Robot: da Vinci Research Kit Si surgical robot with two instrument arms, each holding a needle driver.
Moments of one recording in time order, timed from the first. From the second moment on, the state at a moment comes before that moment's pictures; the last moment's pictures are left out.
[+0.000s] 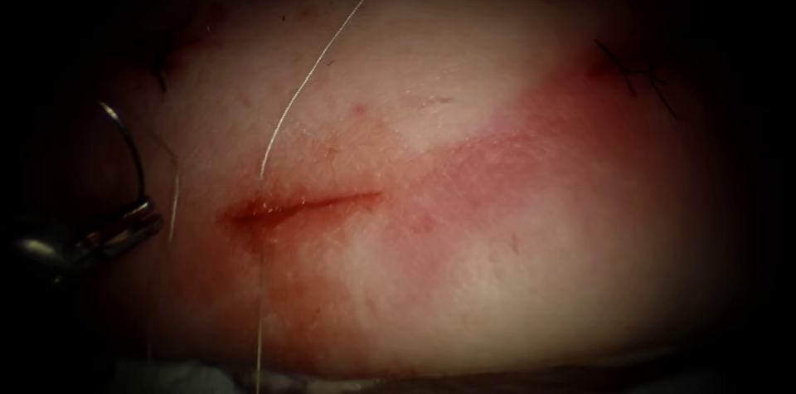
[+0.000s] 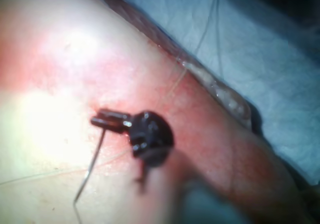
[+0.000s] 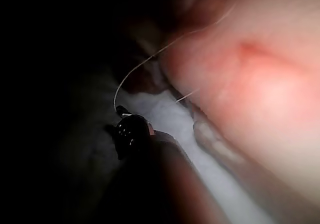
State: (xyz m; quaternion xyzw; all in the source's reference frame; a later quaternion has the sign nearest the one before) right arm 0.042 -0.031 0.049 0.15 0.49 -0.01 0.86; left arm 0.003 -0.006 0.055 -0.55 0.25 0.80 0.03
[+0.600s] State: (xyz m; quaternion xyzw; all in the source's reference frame) right arm 0.036 -0.018 0.061 0.04 0.47 -0.02 0.88; left arm 0.003 -0.006 0.055 -0.55 0.25 0.80 0.02
